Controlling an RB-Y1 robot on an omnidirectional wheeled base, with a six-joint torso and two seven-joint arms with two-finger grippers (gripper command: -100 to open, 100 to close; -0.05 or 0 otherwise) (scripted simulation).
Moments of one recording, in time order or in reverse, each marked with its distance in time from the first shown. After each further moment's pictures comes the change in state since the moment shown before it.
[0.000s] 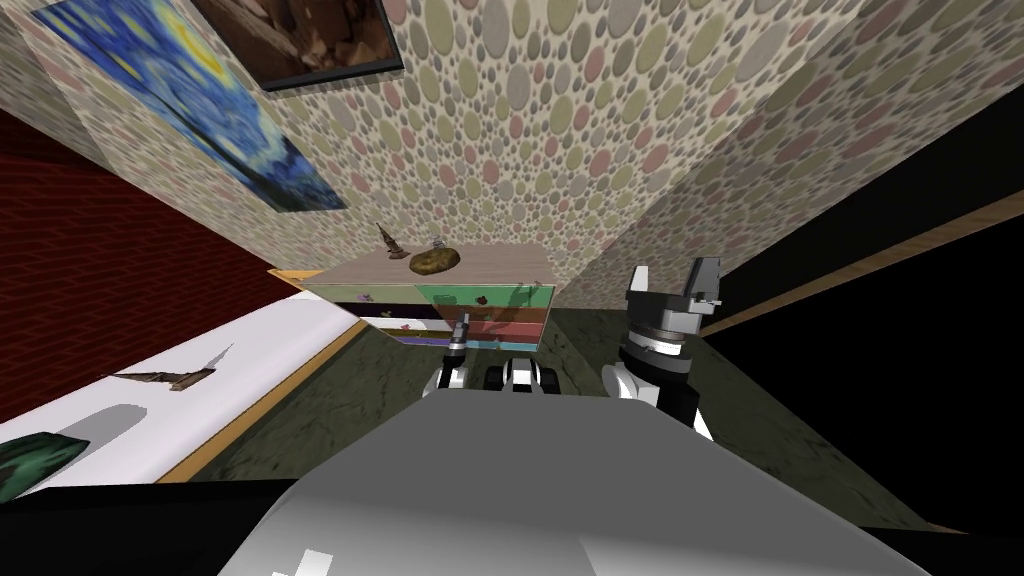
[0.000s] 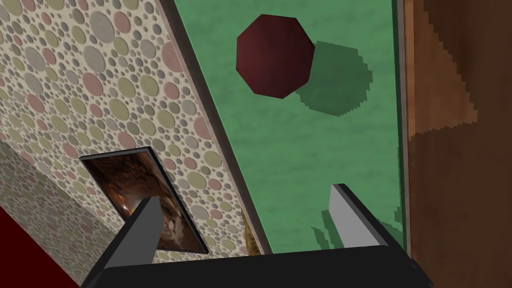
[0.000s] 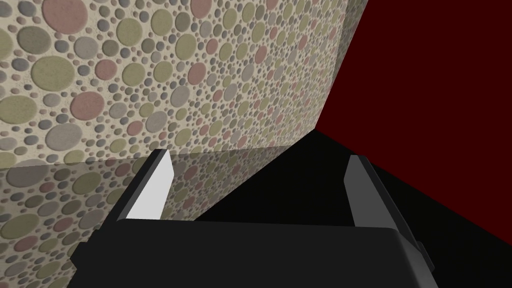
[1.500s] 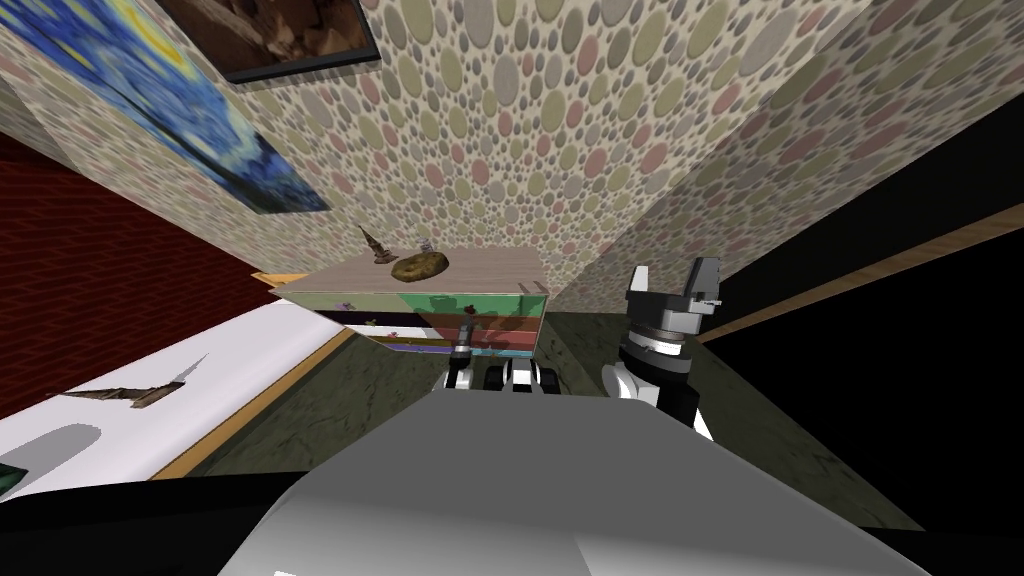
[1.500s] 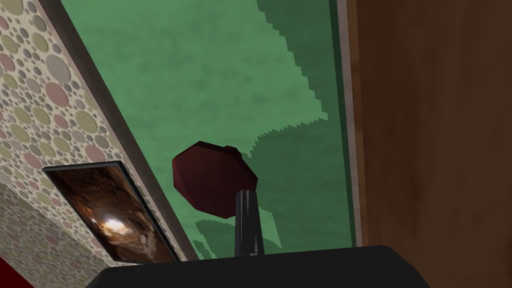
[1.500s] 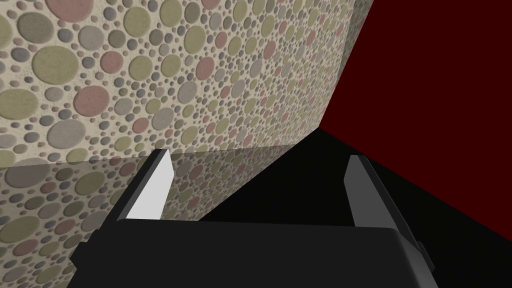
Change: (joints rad) left arm -0.067 -0.042 0.012 0.186 0.006 -0.062 -0.003; right arm 0.000 0.000 0.000 0.000 0.000 0.000 0.000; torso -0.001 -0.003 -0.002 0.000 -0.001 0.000
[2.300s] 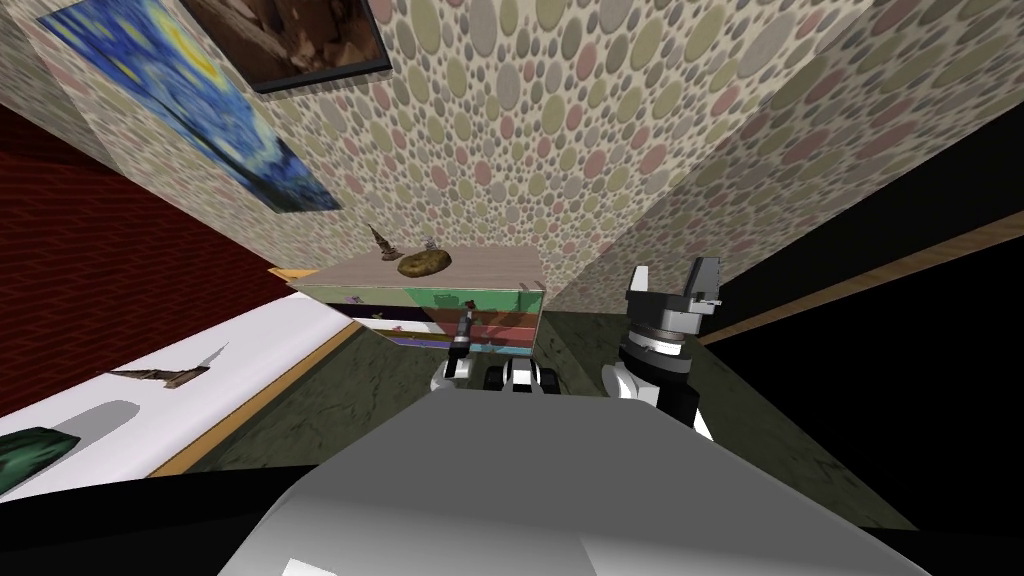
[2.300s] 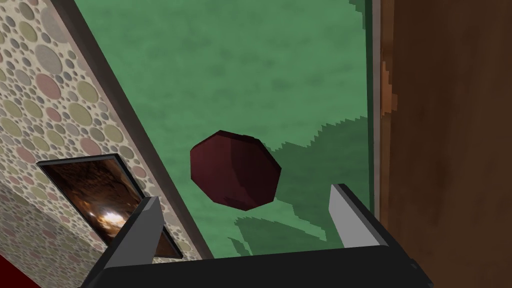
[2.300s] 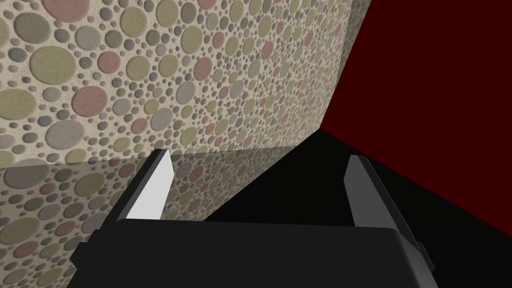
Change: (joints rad) left arm -0.060 0.024 0.017 -0.043 0.026 0.122 0.005; right arm 0.000 0.000 0.000 0.000 0.000 0.000 0.000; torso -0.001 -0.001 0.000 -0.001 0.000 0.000
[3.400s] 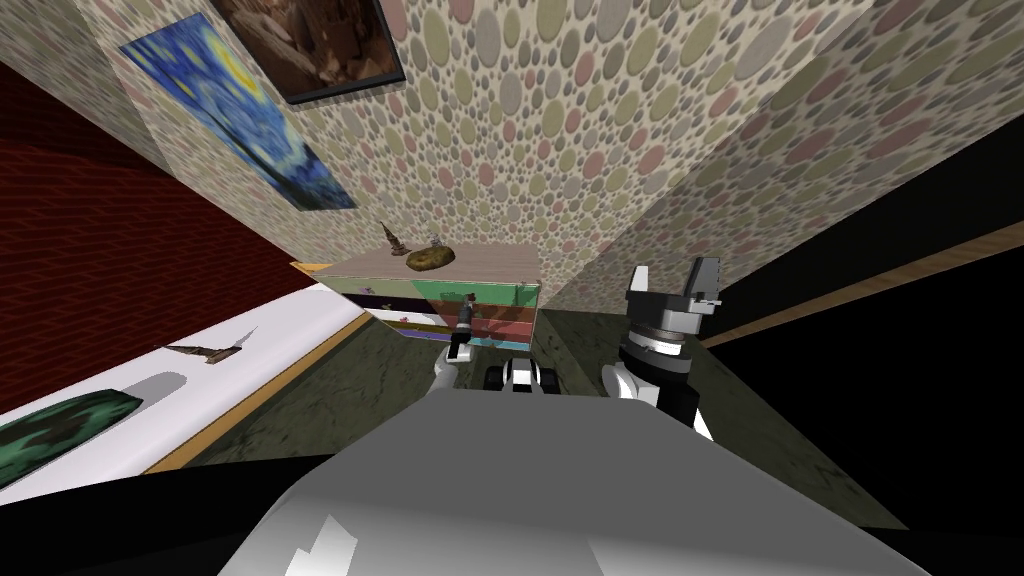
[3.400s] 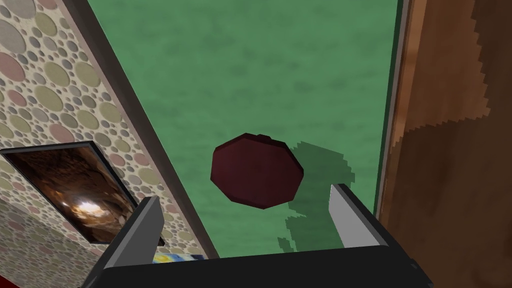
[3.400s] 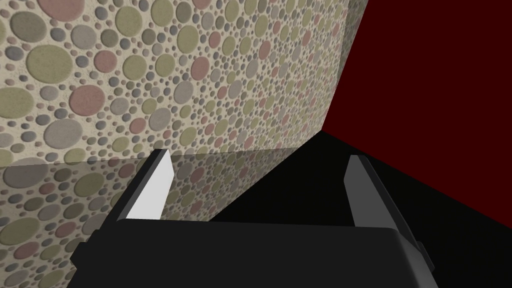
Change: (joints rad) left arm -0.106 0.003 0.027 -0.035 0.044 0.212 0.012; right arm 0.000 0.000 0.000 0.000 0.000 0.000 0.000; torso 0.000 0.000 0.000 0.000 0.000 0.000
